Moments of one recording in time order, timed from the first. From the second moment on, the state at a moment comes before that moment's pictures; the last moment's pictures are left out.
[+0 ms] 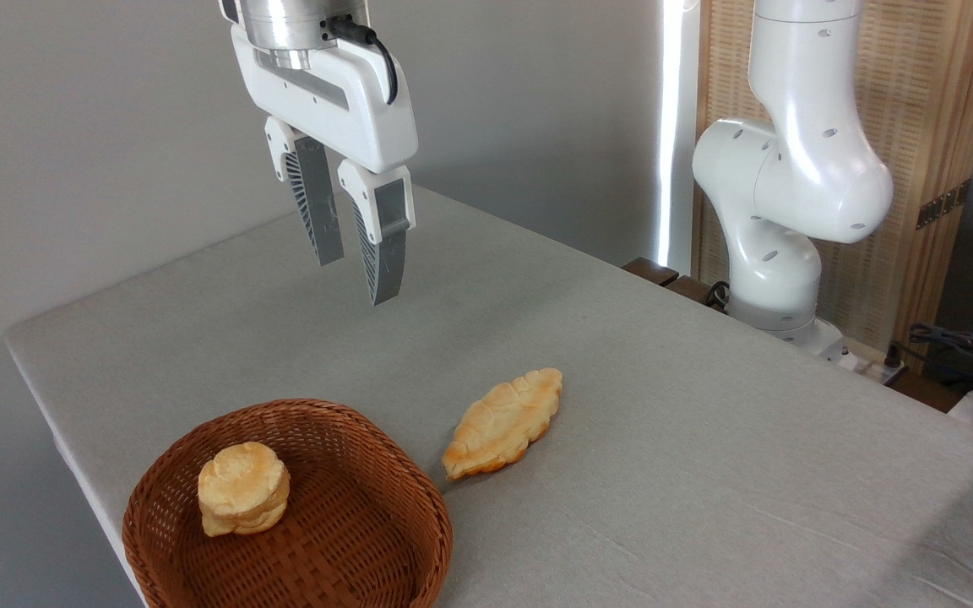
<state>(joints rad) -0.10 -0.03 0.01 -1.61 -0.07 1.62 0.70</state>
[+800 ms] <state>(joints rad) -0.10 -0.03 0.01 -1.61 -0.07 1.63 0.70</state>
